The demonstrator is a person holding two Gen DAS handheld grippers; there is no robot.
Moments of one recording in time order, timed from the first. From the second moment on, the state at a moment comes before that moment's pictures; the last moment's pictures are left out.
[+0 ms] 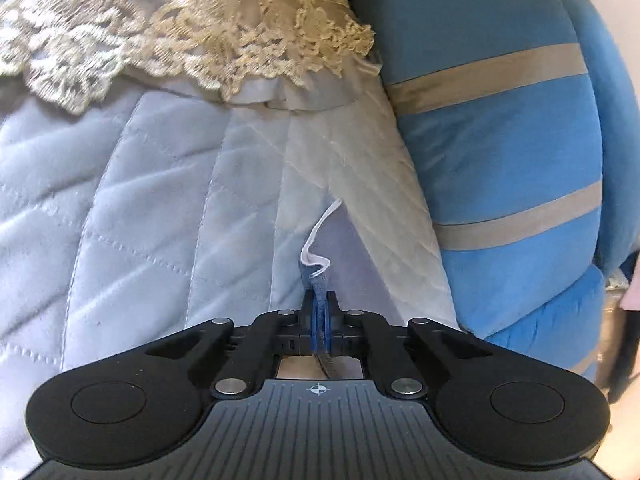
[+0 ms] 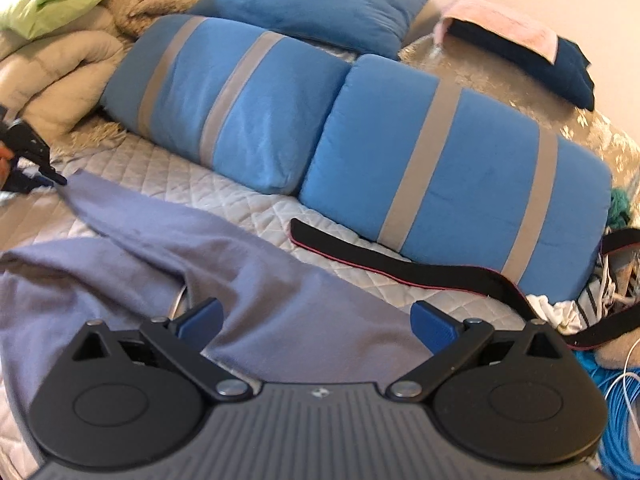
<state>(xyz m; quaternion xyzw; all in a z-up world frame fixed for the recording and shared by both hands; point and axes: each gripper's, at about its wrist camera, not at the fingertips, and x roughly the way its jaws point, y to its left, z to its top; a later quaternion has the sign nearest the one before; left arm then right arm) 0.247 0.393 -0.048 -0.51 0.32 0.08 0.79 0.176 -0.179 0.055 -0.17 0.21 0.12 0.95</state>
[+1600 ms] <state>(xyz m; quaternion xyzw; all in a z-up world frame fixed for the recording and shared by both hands) 0.160 0.095 0.042 0.19 0.36 -0.06 0.91 0.164 -0.180 0.033 -0.21 0.25 0.09 0.94</state>
